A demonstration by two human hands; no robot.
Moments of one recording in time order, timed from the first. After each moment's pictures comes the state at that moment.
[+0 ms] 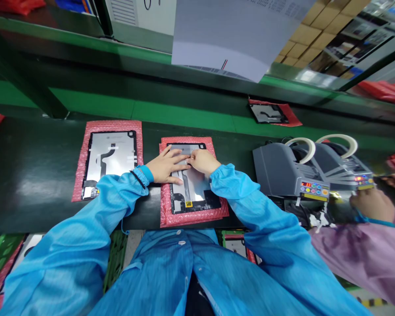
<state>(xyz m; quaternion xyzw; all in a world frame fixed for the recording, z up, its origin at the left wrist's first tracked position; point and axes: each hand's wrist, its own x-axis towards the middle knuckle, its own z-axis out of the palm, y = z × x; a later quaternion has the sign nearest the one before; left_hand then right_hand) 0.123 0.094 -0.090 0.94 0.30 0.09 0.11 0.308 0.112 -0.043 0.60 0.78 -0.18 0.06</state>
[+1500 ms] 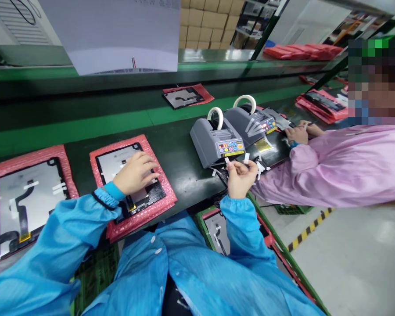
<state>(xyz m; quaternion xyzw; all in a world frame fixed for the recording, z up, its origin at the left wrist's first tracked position) 0.241 0.075 -0.041 0.94 0.23 0.21 0.12 0.537 -0.043 -0.079 0.61 0.31 -0.08 -0.73</state>
